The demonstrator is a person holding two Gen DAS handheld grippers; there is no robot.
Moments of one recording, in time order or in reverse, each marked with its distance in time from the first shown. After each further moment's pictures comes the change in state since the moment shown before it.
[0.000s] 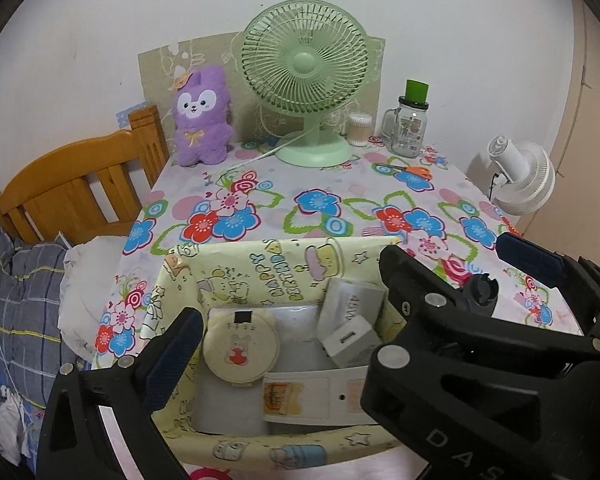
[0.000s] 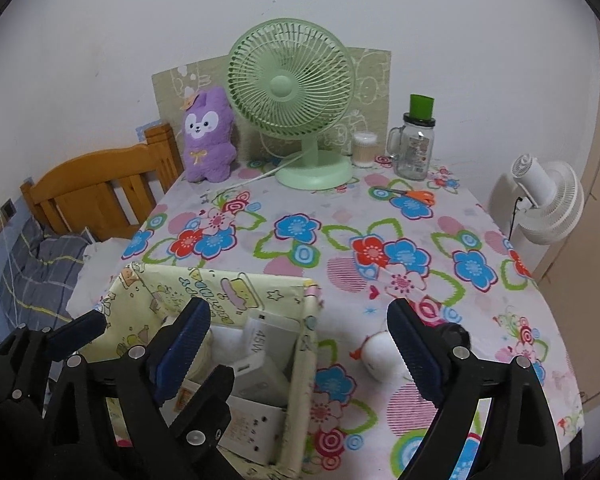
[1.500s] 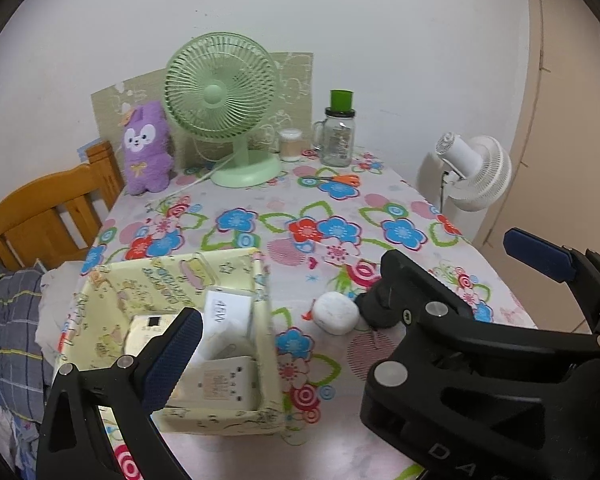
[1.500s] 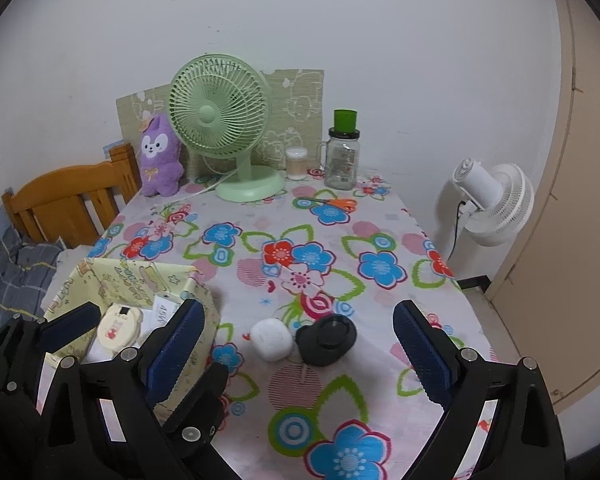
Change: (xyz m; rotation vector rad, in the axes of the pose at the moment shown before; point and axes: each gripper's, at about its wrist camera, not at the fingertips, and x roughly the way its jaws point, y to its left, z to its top) left arm -0.028 -0.105 -0.007 0.074 -0.056 -0.079; right arm -0.062 -0.098 -0.018 0.013 -0.054 -0.101
